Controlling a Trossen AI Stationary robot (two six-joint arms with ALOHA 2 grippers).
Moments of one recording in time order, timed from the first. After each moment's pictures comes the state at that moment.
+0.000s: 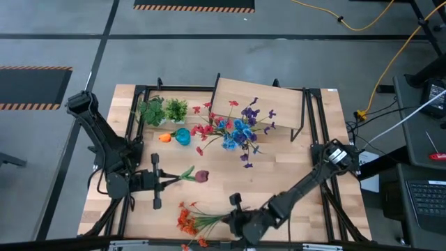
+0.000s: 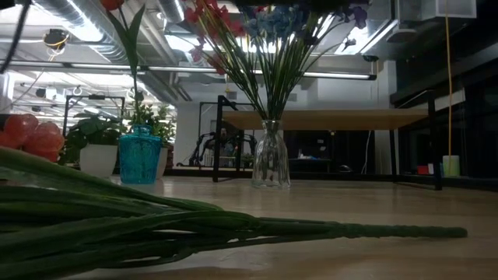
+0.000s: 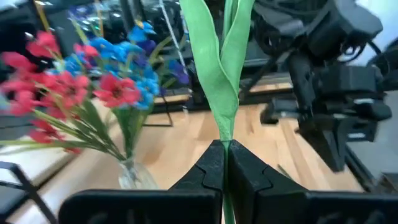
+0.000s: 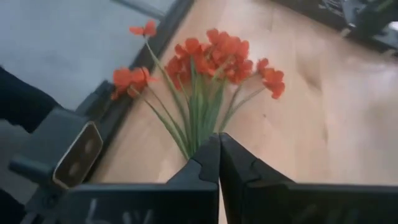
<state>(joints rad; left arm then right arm) -0.97 1.12 0.59 0.34 -1.16 -0.05 0.70 2.06 1.41 -0.04 0.50 0.08</state>
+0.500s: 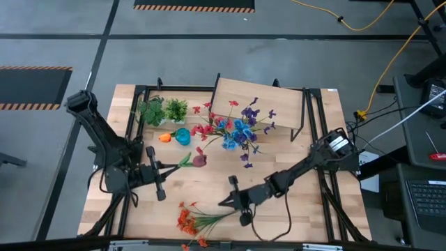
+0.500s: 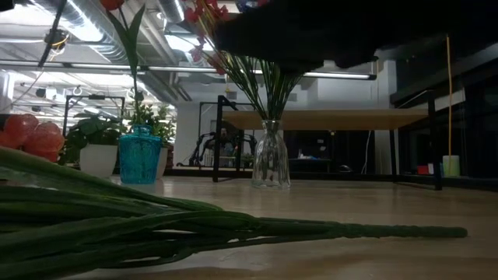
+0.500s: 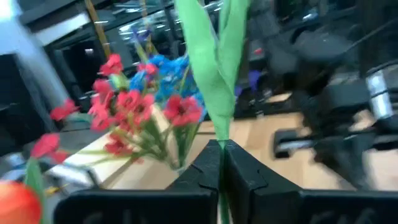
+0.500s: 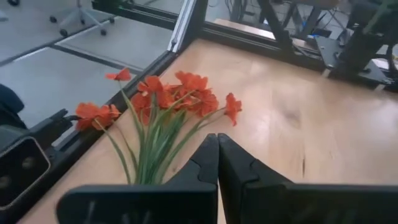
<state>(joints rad) -0.95 1.10 0.59 0.43 -1.32 0.14 0.52 1.96 0.98 0.67 0.24 -0.06</state>
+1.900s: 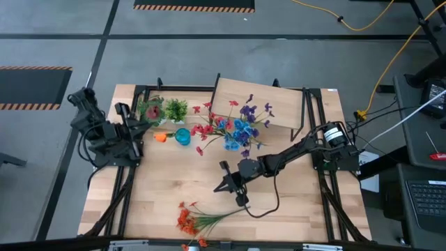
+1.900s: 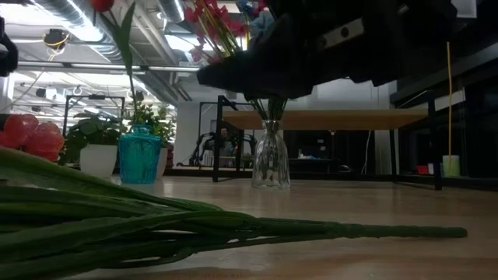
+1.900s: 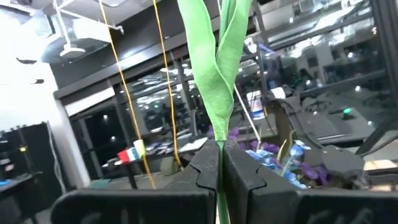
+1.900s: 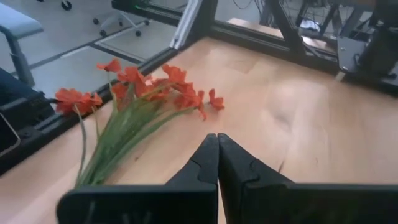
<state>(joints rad) -0.87 0.46 0.52 0.60 -1.12 0.87 0.29 1.96 0.96 0.69 -0.15 -0.16</state>
